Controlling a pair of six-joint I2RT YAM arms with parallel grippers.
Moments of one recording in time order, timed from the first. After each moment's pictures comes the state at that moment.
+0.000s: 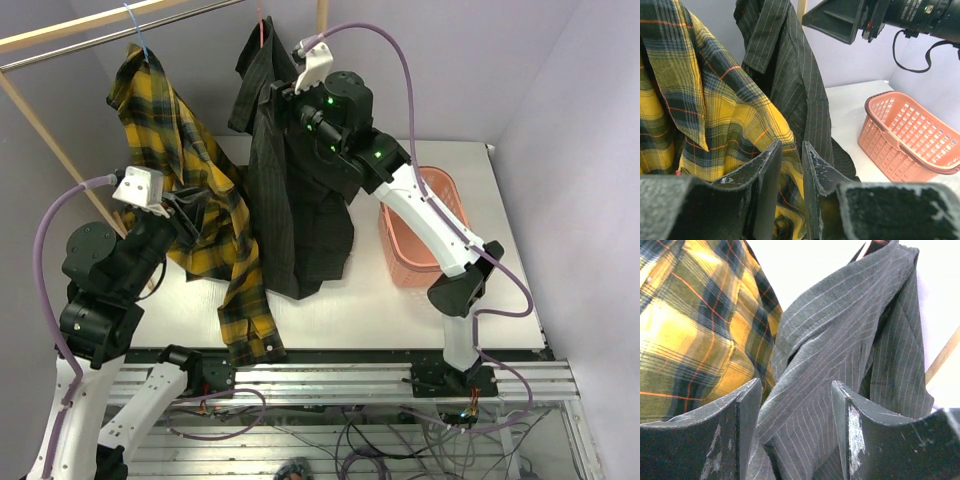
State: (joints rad) left arm -0.30 0.65 1.18 -0.44 0.09 -0.12; right arm 0.80 1.98 2.34 -0.35 0.10 0.07
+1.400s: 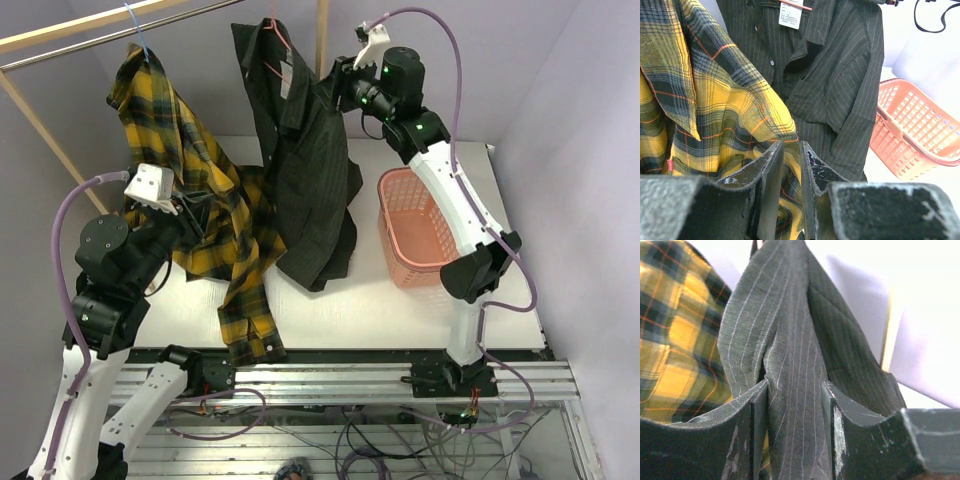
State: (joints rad) left arm -0.30 0.67 1.15 -0.46 0.09 -0.13; right arm 0.49 1.99 2.30 -0.36 -0.20 0.20
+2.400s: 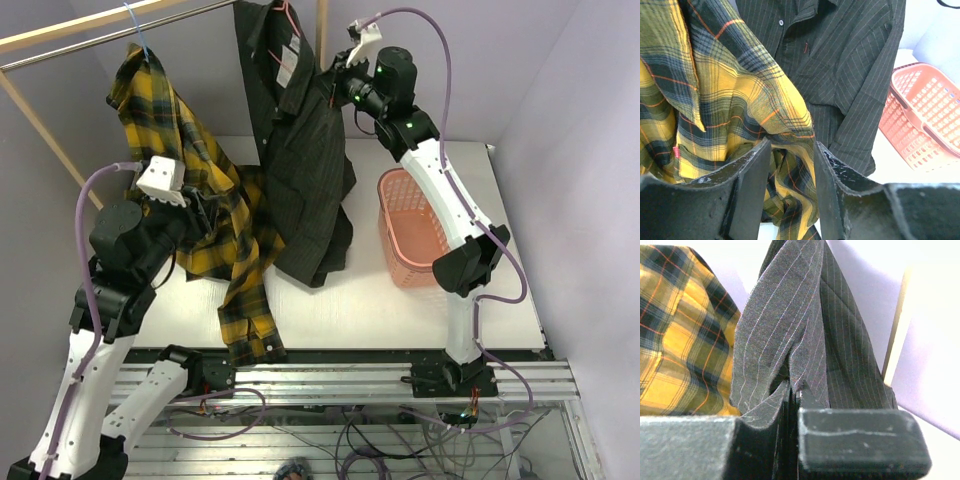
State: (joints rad) left arm -0.30 0.73 1.16 -0.51 0.05 -0.12; right arm 0.50 2.06 2.36 -0.27 -0.25 0.16
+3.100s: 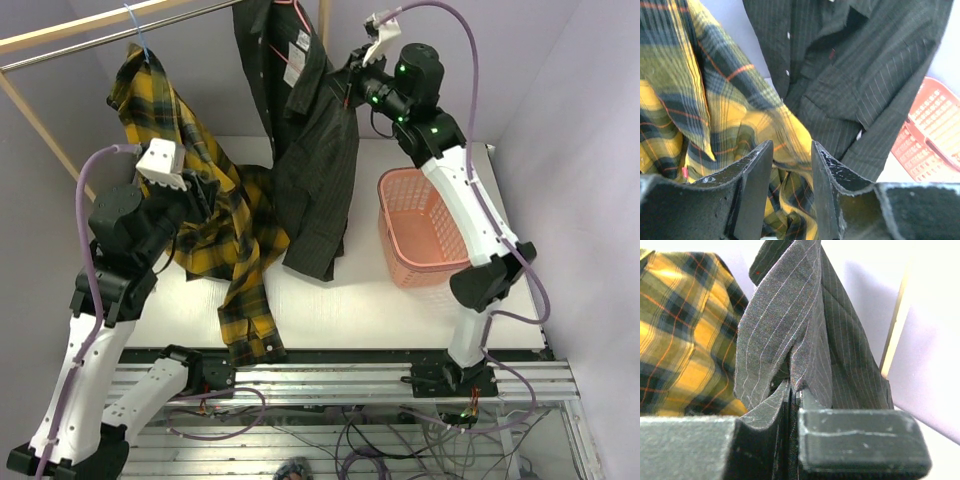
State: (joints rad) left arm -0.30 0.80 1.22 -0.49 0.03 -0.09; right arm 0.50 1.93 2.30 -0.30 -0.26 0.13
